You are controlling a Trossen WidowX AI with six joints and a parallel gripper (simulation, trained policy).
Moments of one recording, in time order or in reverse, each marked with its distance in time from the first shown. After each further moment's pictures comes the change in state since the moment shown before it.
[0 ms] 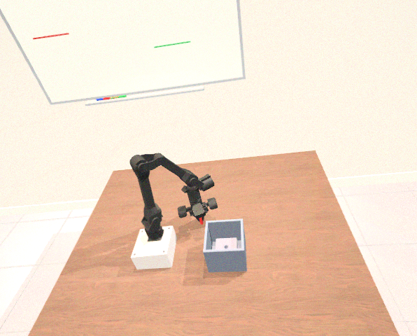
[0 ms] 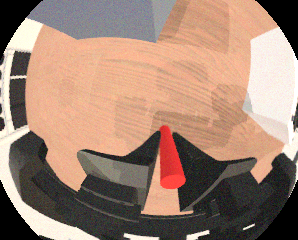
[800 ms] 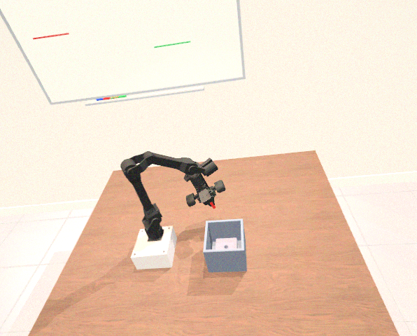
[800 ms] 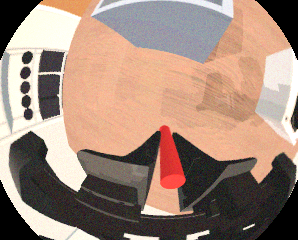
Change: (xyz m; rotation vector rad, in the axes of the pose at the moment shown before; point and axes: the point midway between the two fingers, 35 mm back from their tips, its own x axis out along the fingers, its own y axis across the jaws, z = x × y) arm -0.079 0.065 0.009 0.025 0.048 0.239
